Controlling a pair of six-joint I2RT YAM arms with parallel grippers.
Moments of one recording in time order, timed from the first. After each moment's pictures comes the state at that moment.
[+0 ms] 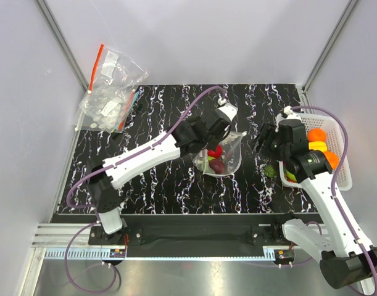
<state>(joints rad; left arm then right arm) -1.02 1.78 1.77 -0.78 -0.35 -0.21 0.30 0.93 1.04 -0.76 0.03 0.56</state>
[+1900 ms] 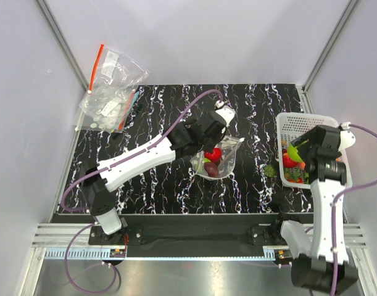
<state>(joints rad) -1.02 1.71 1.68 -0.73 -0.34 -0.16 -0.21 0.90 0.97 -0.78 0.29 0.73</state>
